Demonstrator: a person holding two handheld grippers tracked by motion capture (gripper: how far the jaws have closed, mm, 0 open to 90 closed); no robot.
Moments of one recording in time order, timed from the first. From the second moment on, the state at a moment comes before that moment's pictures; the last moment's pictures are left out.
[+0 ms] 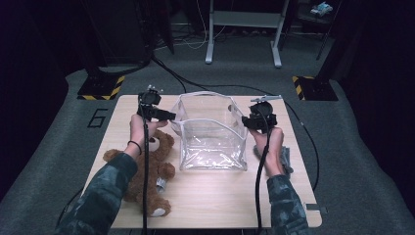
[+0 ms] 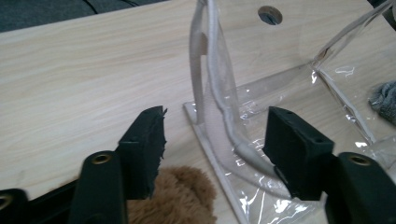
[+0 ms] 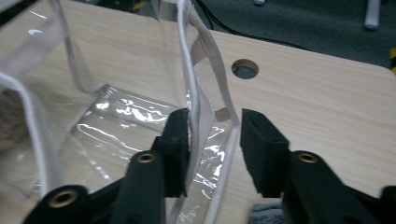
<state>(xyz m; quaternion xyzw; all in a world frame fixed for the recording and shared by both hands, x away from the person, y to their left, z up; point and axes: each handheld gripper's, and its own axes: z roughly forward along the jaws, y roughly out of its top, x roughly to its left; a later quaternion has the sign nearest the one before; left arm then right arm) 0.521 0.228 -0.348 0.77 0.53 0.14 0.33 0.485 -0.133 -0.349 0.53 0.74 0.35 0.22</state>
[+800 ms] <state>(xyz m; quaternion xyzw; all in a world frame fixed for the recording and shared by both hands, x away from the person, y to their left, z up) 0.457 0.284 -0.371 0.75 0.55 0.18 0.32 0.379 -0.192 -0.429 0.51 0.73 0.40 0.22</state>
